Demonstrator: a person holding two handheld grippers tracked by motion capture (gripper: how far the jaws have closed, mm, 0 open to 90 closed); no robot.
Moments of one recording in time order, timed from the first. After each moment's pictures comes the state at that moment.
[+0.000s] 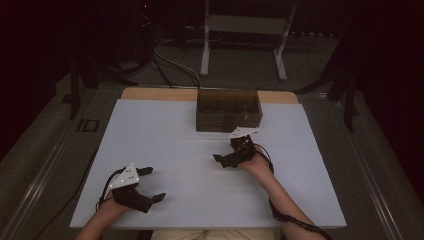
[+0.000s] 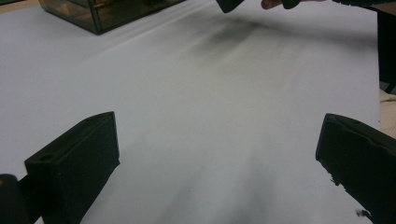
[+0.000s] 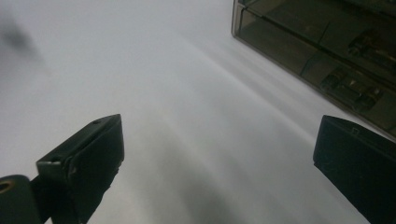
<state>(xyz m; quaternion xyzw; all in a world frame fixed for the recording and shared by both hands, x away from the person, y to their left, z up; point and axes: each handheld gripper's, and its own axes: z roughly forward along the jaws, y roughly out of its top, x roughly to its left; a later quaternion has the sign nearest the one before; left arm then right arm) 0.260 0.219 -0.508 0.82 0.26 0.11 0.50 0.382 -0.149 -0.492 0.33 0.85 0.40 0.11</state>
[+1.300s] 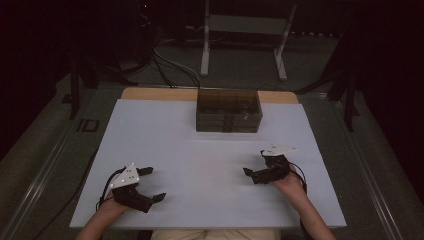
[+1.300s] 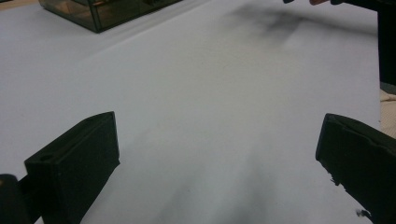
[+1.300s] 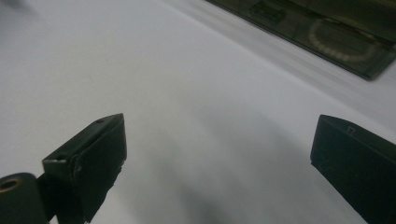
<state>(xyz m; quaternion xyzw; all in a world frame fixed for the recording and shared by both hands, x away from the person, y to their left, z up) 0.260 0.218 -0.508 0.82 0.26 0.11 0.50 0.323 -0.239 -0.490 0.36 0.83 0.40 0.15</state>
